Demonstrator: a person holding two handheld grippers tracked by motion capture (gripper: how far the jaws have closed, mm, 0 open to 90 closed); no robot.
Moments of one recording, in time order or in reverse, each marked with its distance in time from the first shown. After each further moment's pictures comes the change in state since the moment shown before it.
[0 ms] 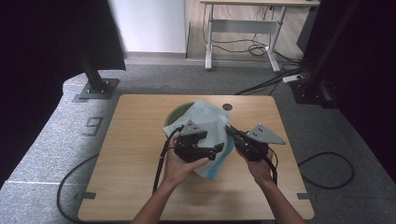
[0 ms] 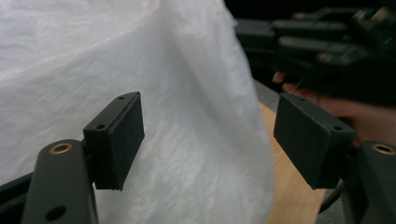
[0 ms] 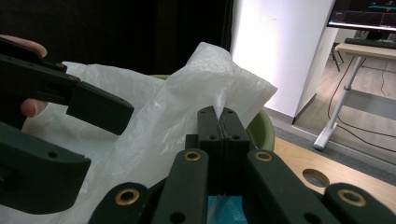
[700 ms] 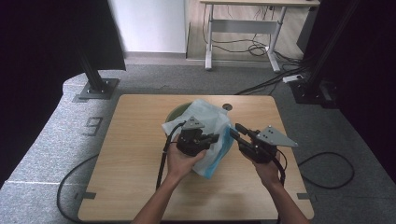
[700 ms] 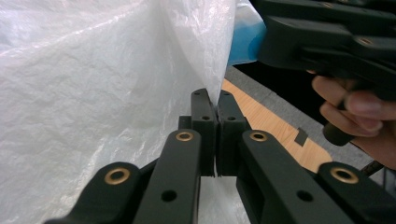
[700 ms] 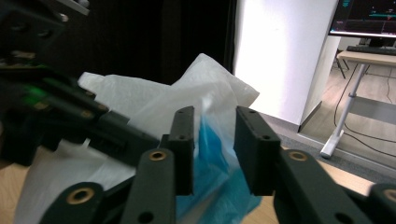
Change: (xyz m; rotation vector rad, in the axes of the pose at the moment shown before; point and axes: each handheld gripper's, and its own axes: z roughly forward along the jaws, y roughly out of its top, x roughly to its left) left arm 0.019 0.005 0.009 0.019 -0.039 -0.016; right arm -0.007 0.005 -0.023 -0.046 0.025 0.019
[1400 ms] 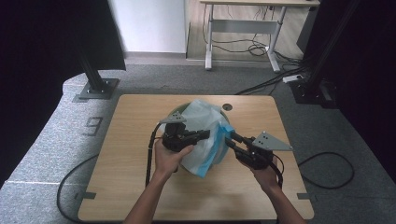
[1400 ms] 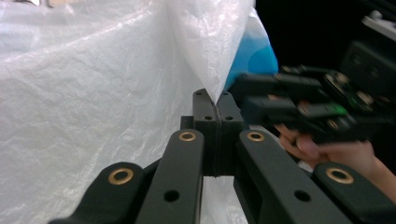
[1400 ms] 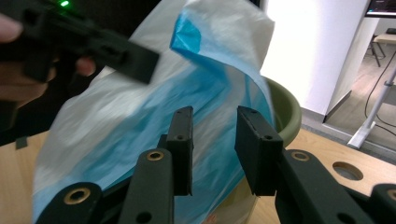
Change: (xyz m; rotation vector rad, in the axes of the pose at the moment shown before) left arm 0.022 -0.002 -0.032 -0.063 -0.153 -0.056; right arm 0.006 -0.017 0.004 0.050 0.088 0.015
